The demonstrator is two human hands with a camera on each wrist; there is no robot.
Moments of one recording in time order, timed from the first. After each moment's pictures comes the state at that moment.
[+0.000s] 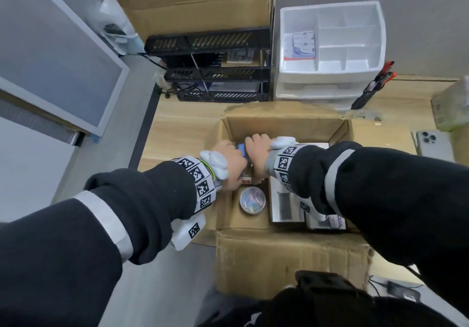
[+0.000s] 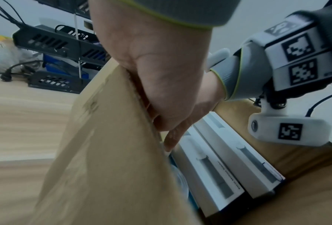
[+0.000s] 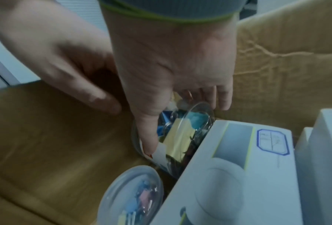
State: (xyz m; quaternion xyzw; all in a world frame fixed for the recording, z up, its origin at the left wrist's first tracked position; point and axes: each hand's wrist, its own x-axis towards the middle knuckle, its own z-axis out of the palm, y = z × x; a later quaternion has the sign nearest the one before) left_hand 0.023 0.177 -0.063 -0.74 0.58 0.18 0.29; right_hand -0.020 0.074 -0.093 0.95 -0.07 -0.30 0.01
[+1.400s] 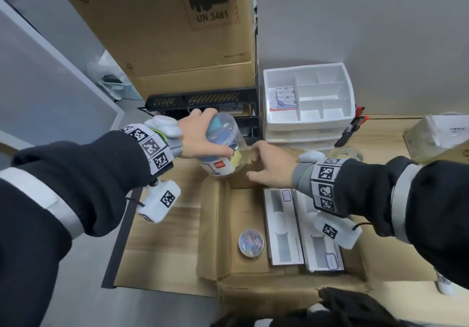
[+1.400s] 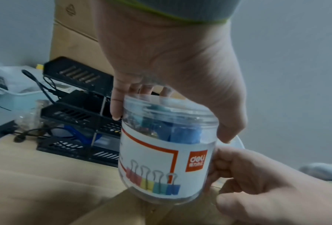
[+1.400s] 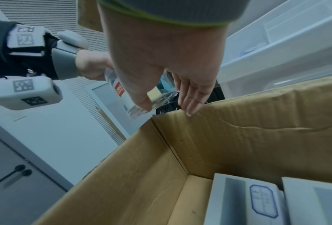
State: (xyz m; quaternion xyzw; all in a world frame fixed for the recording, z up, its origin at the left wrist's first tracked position) left_hand 0.146 0.155 0.043 -0.89 0.41 0.19 -0.05; right_hand -0.024 0.010 -0.019 0.92 -0.17 -0.09 -0.33
